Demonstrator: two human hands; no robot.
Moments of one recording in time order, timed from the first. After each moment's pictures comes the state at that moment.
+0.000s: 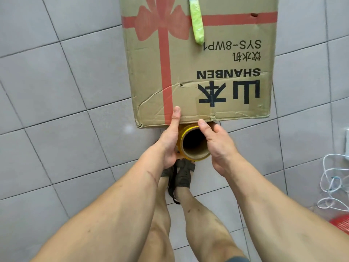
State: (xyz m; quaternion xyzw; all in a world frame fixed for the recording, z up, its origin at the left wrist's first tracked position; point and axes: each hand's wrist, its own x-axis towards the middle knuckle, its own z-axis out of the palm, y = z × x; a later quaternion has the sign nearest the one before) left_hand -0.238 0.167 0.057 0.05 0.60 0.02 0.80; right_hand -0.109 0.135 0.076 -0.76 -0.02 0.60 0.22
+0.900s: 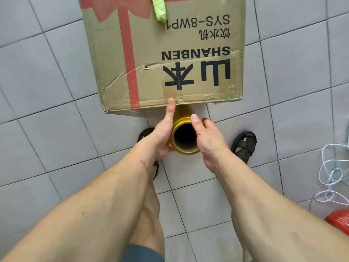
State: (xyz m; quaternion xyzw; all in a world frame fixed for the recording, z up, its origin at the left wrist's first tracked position) left_hand -0.169 0.136 0.066 0.07 0.64 0.00 0.77; right_hand -0.048 0.095 0.080 -0.76 -0.03 0.62 0.19
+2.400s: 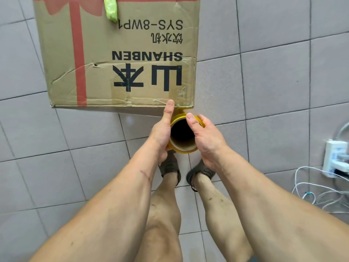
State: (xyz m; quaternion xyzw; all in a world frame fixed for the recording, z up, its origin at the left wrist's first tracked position) left_hand -0.017 0.114 0.063 0.06 0.73 0.09 0.67; right_hand 0.102 0.099 0.074 -0.72 -0.08 0.67 0.19
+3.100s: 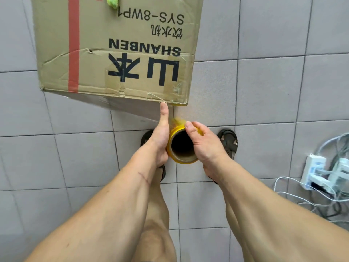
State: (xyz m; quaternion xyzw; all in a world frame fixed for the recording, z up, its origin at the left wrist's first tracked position) left_hand 0.017 0.095 0.059 -0.06 0.64 0.12 0.76; right_hand 0.141 0.084 0.082 -0.73 -0.16 0.66 0.12
